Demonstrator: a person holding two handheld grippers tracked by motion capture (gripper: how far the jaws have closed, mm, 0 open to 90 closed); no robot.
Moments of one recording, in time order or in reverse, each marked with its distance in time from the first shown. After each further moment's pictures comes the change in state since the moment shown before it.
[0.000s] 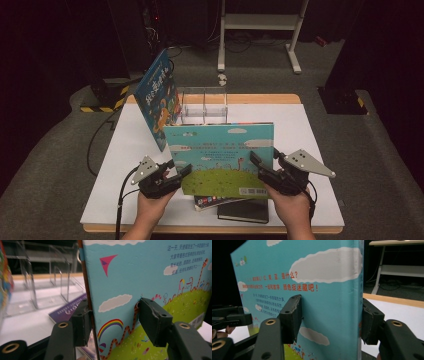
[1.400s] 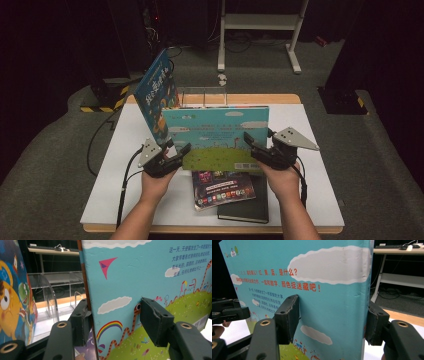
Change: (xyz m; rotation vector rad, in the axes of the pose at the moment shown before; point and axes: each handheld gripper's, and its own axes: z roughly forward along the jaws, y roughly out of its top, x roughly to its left) left arm 0.035 0.012 0.040 -0.081 0.069 0.091; right arm -0.025 0.012 0.056 -0.026 0.005 -0.060
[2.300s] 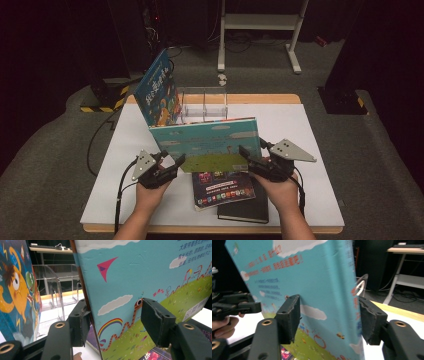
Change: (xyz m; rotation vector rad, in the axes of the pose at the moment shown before) left arm 0.000 -0.022 -0.024 0.000 0.010 0.022; right arm 0.015 -0.017 -0.011 0.010 0.106 -0.049
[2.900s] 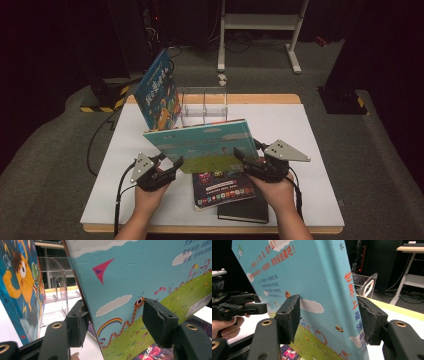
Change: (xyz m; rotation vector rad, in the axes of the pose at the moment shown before) left arm 0.002 -0.011 -0.005 0.011 0.024 -0.033; right arm 0.007 -0.002 0.006 0.009 0.042 -0.008
